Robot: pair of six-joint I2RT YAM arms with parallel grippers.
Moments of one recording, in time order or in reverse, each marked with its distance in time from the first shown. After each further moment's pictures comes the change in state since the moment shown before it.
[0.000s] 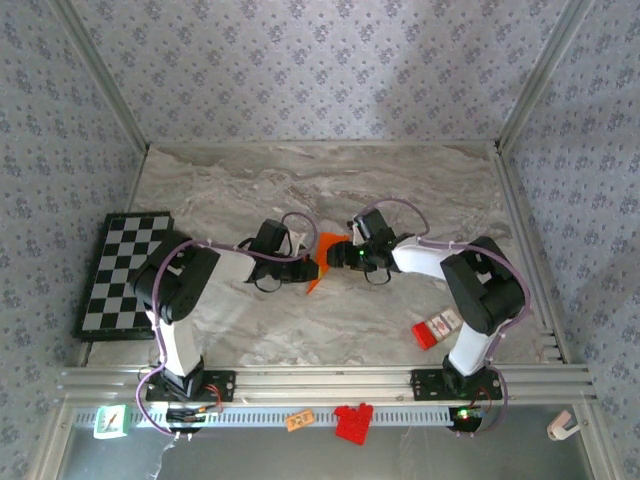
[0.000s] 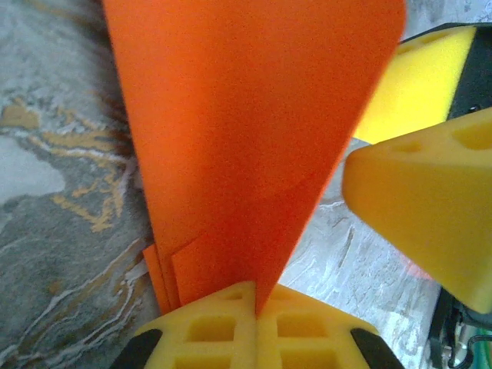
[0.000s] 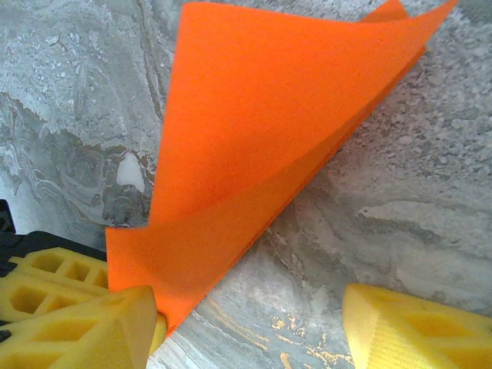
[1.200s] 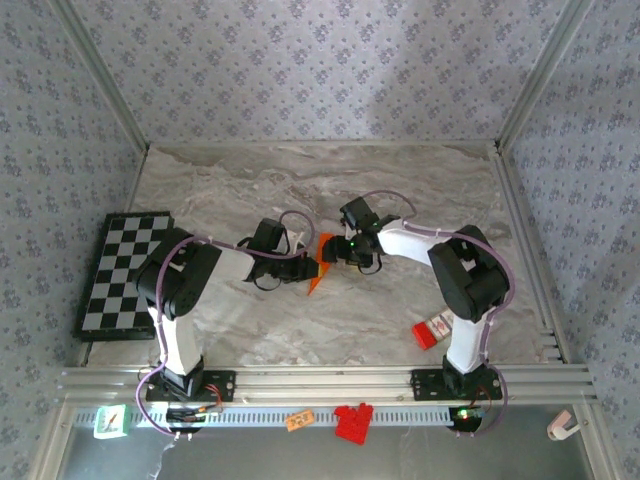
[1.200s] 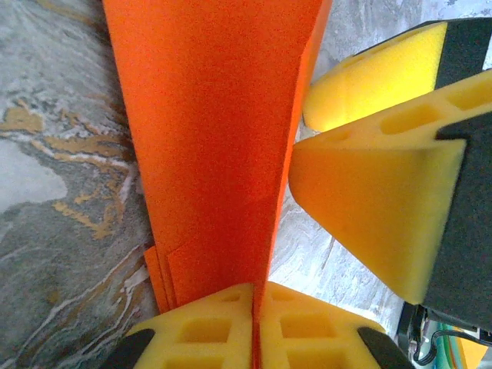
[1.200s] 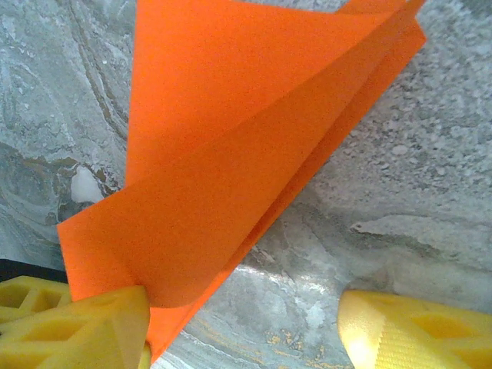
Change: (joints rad) left arm 0.022 0.026 0.000 0.040 0.064 -0.048; right arm 0.024 0.126 0.233 -0.303 0.063 0.014
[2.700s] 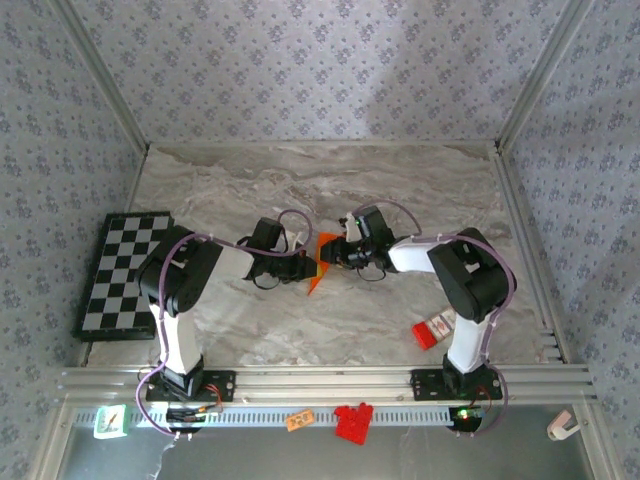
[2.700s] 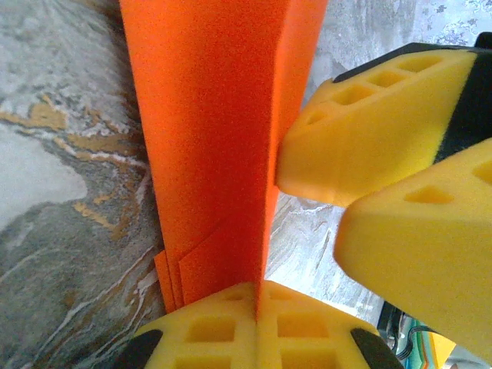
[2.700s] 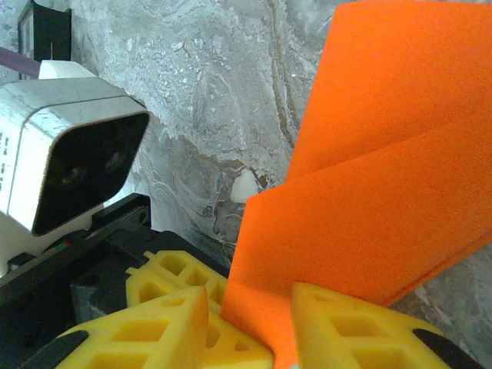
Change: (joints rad) left arm 0.021 0.026 0.010 0.003 0.051 -0.037; right arm -0.048 -0.023 -0.249 0.587 -0.337 0.096
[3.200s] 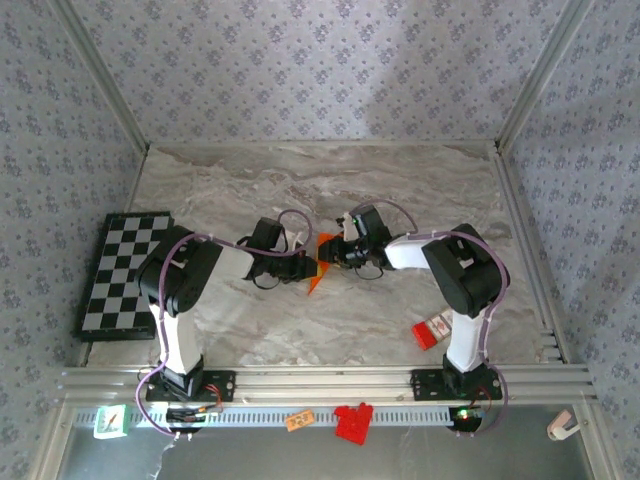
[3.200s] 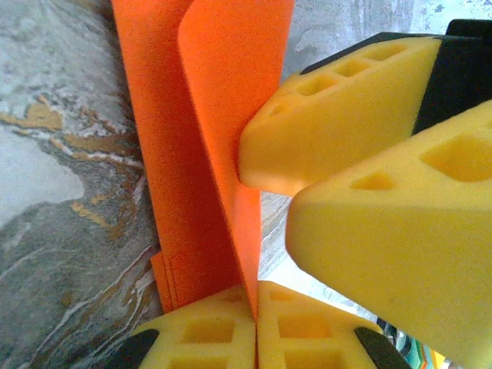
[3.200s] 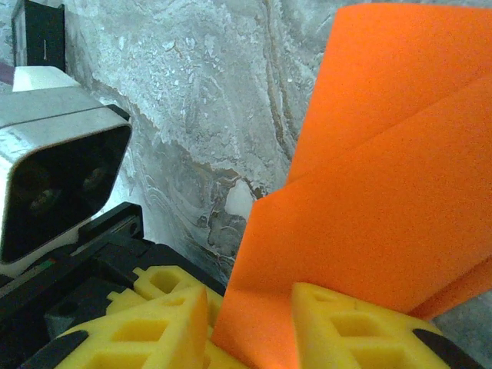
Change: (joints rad) left arm 0.000 0.000 0.000 0.001 0.005 0.000; right arm 0.001 0.046 0.040 -0.012 -0.014 0.003
